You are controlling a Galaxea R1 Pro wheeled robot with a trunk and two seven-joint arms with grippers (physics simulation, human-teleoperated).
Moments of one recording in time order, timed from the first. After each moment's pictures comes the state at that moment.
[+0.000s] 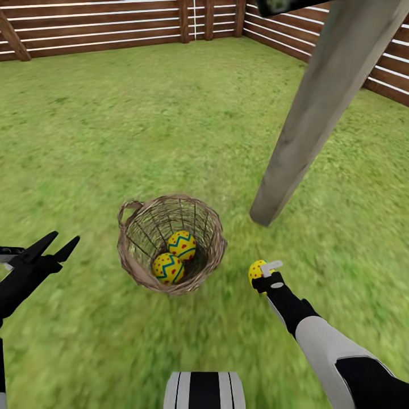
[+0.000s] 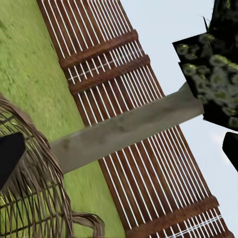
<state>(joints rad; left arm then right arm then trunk) -0.47 0.15 0.70 -1.44 0.79 0.99 -1.12 -0.87 0.01 0.07 -0.38 0.26 0.18 -0.08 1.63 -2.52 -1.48</state>
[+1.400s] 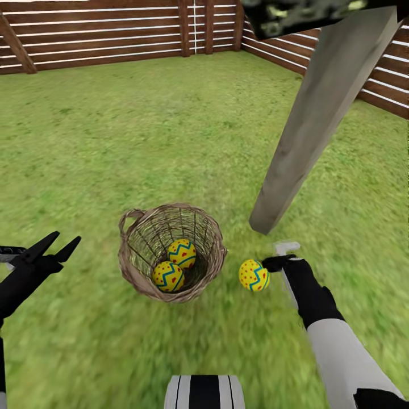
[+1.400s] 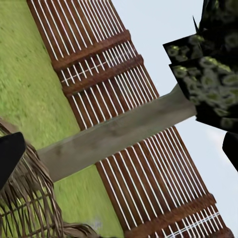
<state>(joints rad) -0.47 0.15 0.69 -1.44 0.79 0.99 -1.12 -0.78 0.00 -0.07 -0.94 0.26 0.65 0.06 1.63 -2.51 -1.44</state>
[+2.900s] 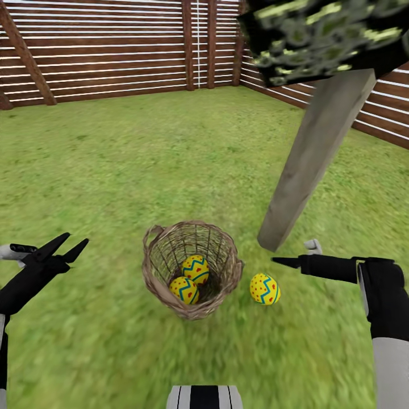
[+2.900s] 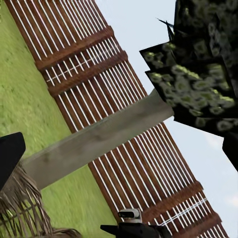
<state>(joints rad) -0.47 0.19 0.63 -1.39 0.79 0.99 -1.12 -0.68 -0.22 -0.36 -1.29 0.27 0.98 1.44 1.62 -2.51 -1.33</state>
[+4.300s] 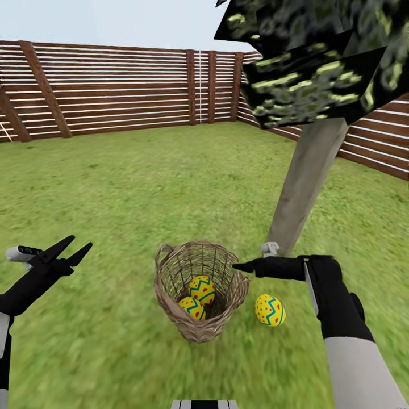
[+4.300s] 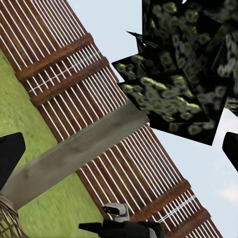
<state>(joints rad) -0.48 0.20 0.61 -1.34 0.78 0.99 -1.11 -0.68 -0.02 -0.16 -1.31 0.27 0.97 1.14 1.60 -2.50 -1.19</state>
